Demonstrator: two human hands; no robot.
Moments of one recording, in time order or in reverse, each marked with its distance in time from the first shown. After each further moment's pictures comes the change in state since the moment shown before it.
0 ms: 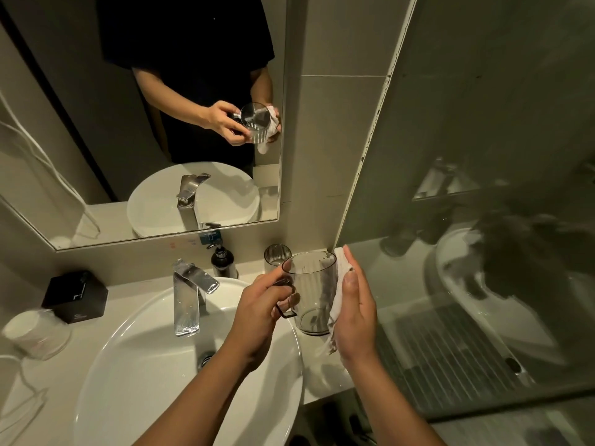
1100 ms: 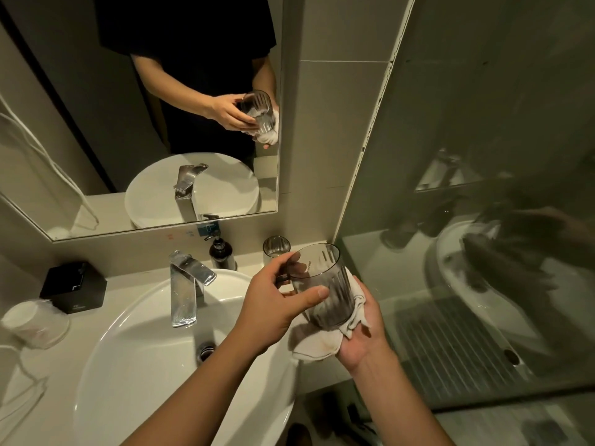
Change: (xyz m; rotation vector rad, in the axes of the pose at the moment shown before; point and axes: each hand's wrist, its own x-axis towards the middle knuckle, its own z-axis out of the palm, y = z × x) left_hand 0.008 -0.011 0.007 0.469 0.008 0.145; right_hand 0.017 0.026 -0.018 0.828 -0.145 0.853
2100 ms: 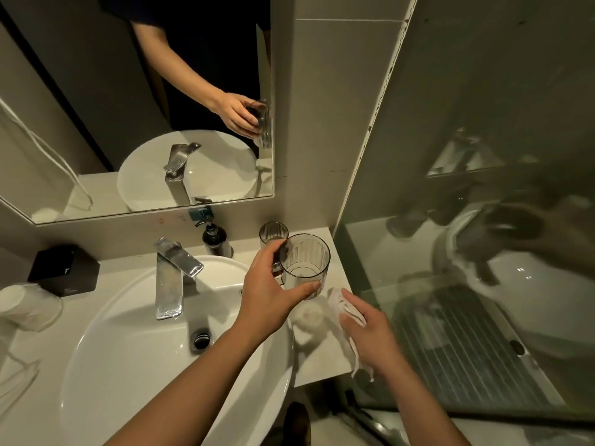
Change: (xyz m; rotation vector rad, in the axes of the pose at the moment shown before) left_hand 0.034 -0.046 0.020 0.325 0.136 0.080; right_hand 0.009 -0.016 -0.095 -1.179 0.225 -0.261
